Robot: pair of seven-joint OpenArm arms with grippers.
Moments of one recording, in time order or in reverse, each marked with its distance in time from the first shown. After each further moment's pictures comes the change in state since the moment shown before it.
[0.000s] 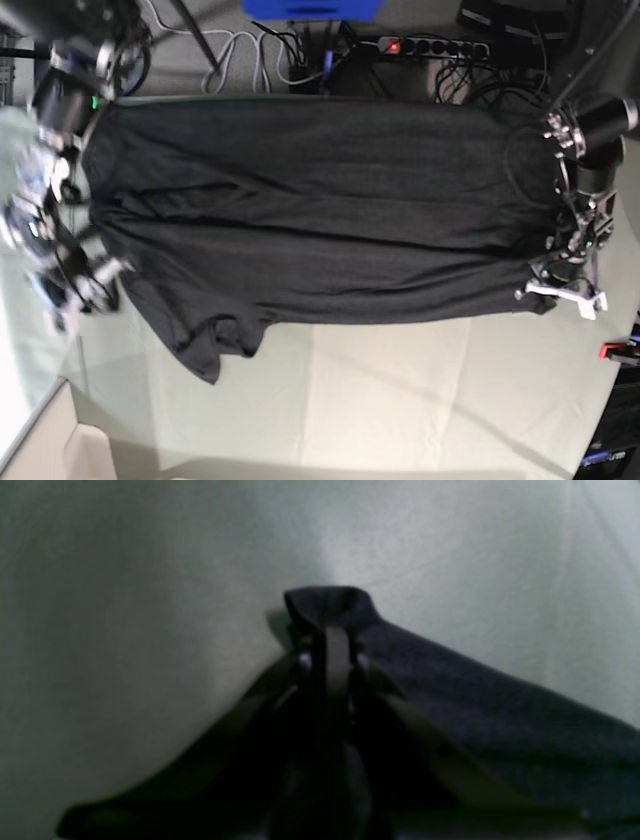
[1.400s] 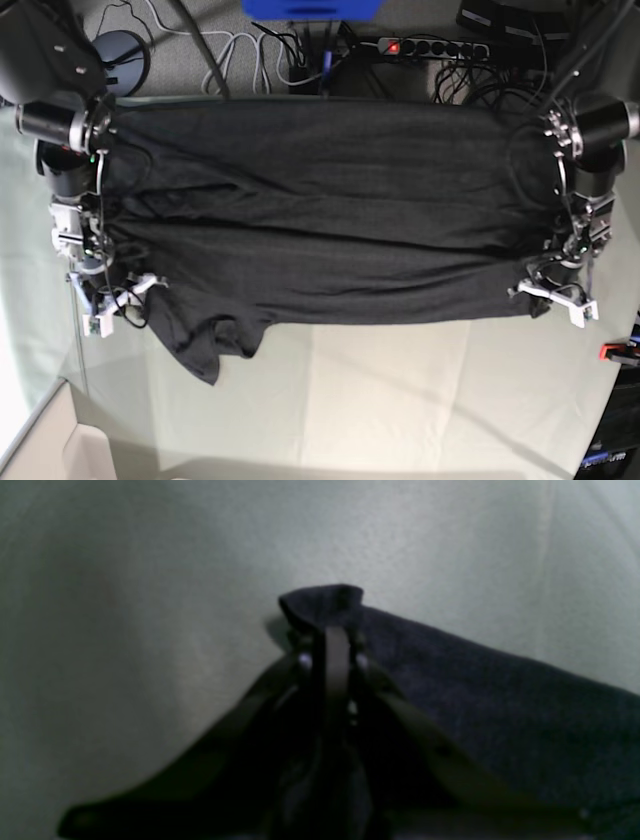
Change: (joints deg) left arm -0.2 -0.5 7.0 0.0 0.0 0.0 -0.3; right arm 12.6 4.7 -15.0 -42.2 1.4 -19.8 27.0
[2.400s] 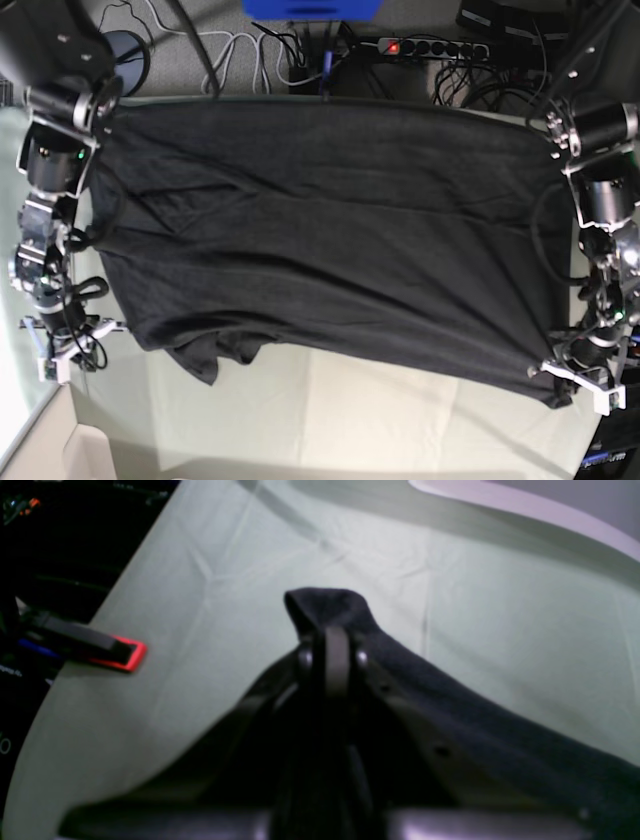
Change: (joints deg) left arm -0.3 0.6 0.0 30.0 -0.2 -0.2 15.8; right arm -4.8 -0.7 7.5 31.1 -0.9 6.1 -12.0
